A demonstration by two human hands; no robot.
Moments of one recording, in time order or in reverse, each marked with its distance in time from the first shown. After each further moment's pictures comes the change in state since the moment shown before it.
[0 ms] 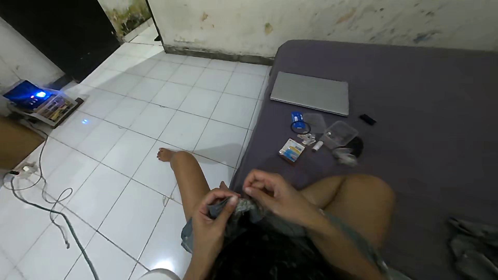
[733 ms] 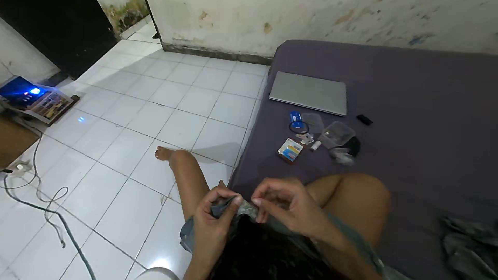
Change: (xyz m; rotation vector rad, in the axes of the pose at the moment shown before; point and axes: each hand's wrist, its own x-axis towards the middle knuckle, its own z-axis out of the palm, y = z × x) left_hand 0.002 0.007 0.005 0.021 0.002 0.008; right_hand -0.017 -0.003 0.002 0.047 0.074 -0.190
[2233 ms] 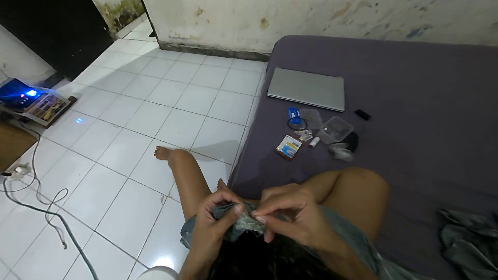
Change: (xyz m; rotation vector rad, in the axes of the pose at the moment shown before) left_hand 0.001 -0.005 -0.010 -0.278 -0.265 -0.099; right_hand -0.008 0.004 0.005 0.157 -0.020 -0.233
